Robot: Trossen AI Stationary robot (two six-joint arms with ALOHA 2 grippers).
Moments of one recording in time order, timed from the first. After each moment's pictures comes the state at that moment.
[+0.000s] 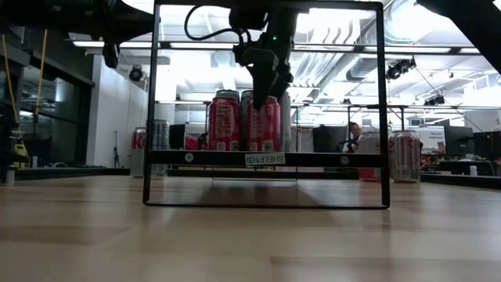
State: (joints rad) left arm 0.07 0.46 0.32 0.21 -0.25 -0.39; right arm -0.26 2.09 2.03 -1.20 0.12 0.04
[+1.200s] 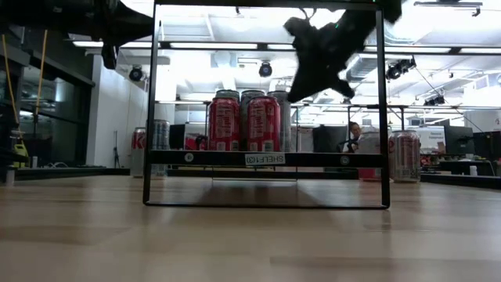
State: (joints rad) left arm 0.07 0.46 0.32 0.21 -0.30 -0.39; right arm -0.08 1.48 1.00 -0.28 0.13 0.74
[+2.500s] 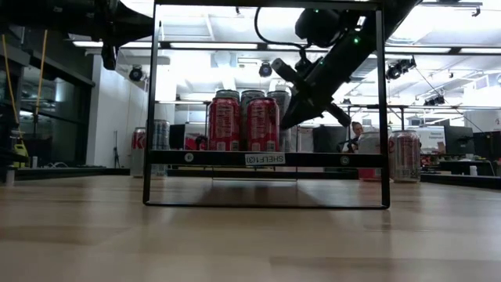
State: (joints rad) left arm 0.07 0.46 0.32 0.21 -0.30 -0.42; right arm -0.18 1.58 0.93 -0.11 0.28 0.92
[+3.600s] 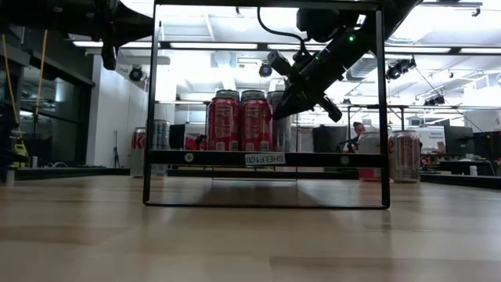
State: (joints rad) left arm 0.06 0.46 0.32 0.21 -0.30 -0.42; right arm -0.19 1.58 0.93 0.02 0.33 0.86
